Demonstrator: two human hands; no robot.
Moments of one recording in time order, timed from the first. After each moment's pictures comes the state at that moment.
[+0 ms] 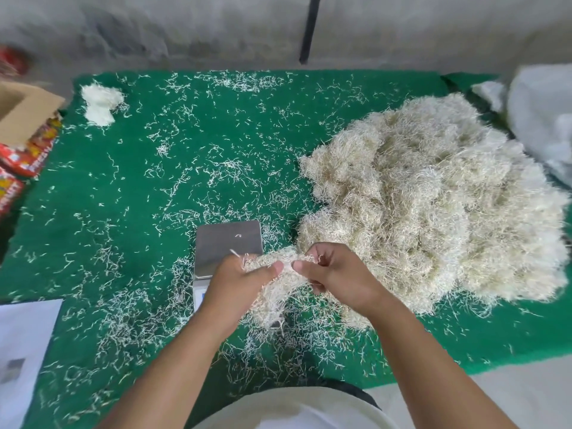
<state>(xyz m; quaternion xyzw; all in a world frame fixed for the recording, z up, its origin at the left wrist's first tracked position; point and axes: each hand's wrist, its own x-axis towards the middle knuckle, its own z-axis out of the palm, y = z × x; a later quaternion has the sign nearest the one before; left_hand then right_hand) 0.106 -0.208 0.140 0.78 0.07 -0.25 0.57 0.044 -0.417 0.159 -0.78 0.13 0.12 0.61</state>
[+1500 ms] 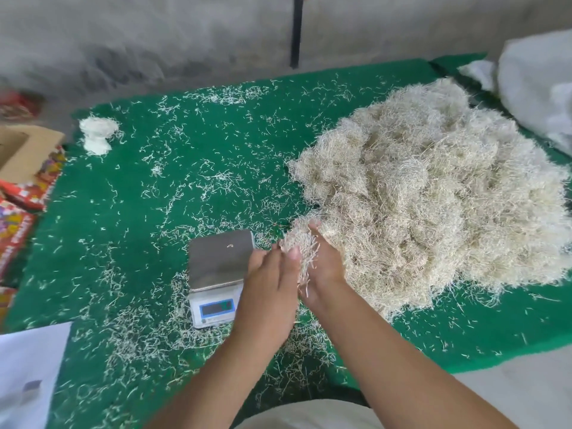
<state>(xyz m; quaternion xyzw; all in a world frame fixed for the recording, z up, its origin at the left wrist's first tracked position) 0.055 -0.283 0.179 0.87 -0.13 -0.14 0.45 0.069 -0.393 0.174 -0.42 0.48 -0.01 0.77</state>
